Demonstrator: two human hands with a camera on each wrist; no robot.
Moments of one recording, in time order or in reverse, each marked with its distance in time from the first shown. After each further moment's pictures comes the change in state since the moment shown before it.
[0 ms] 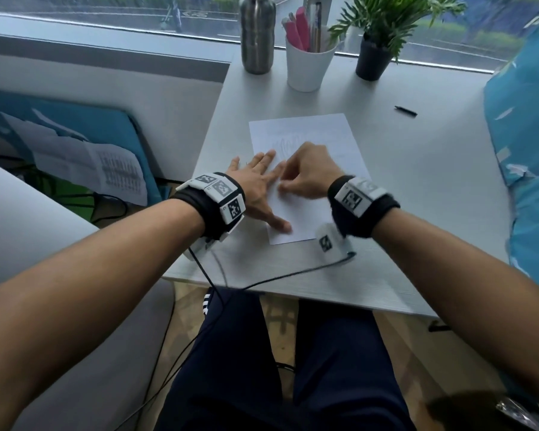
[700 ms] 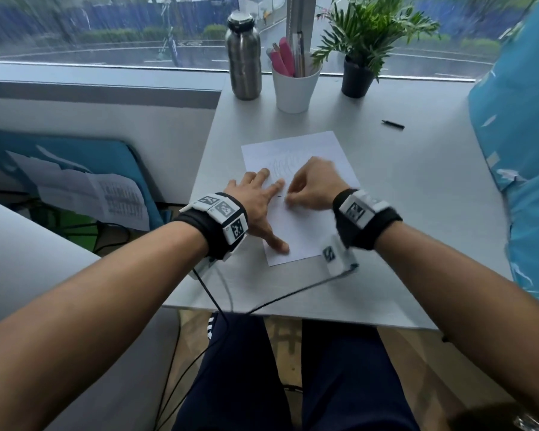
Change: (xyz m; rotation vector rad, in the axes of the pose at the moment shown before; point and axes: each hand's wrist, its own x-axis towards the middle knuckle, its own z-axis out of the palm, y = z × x) left_hand 0.002 0.012 -0.013 0.086 0.053 -0.051; right_hand 0.000 0.016 -0.010 0.071 0.048 0.105
